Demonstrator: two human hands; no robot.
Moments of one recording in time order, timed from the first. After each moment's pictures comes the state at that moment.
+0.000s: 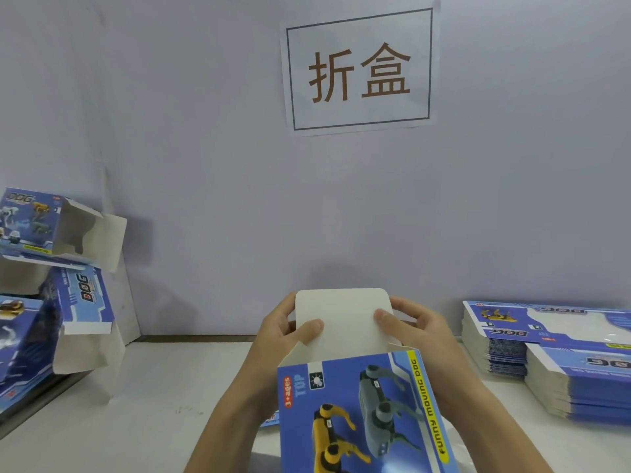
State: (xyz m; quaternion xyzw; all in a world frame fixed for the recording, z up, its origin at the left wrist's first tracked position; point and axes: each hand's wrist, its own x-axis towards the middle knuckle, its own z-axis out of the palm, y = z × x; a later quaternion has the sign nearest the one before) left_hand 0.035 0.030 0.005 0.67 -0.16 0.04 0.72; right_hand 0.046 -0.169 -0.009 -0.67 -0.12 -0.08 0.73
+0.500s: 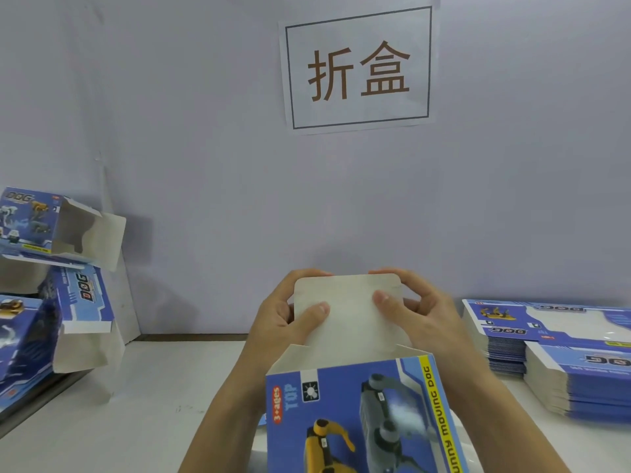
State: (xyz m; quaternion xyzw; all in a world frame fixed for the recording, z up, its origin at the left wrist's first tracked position) left_hand 0.036 0.030 0.013 0.68 -0.26 0.13 0.67; right_hand 0.028 -0.164 0.017 -0.63 -0.19 -0.13 0.74
